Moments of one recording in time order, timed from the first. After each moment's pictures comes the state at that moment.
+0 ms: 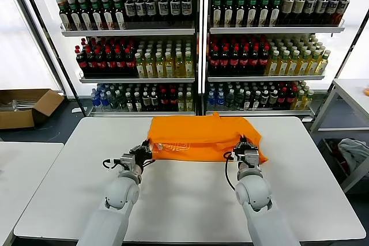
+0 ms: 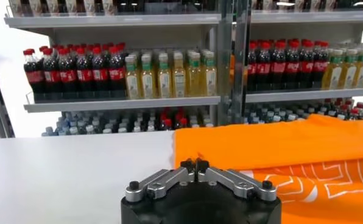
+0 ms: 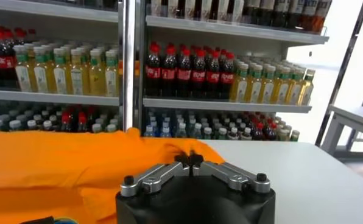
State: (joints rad) left arm 0.93 -1.36 -0.31 -1.52 -0.24 0.33 -0.10; right arm -0.93 1.39 0.31 1.68 0.19 -0.48 0.36
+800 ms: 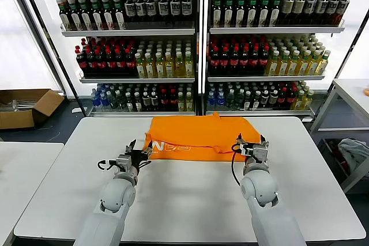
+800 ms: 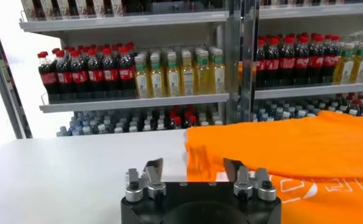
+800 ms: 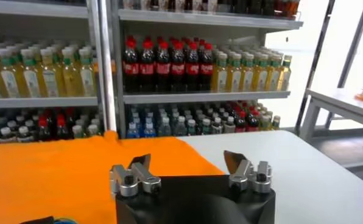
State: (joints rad) left arm 0.99 -1.34 -0.33 -1.62 -0.21 0.39 -0.12; right arm -1.03 1.36 0.39 1.77 0.27 -0.55 0.44
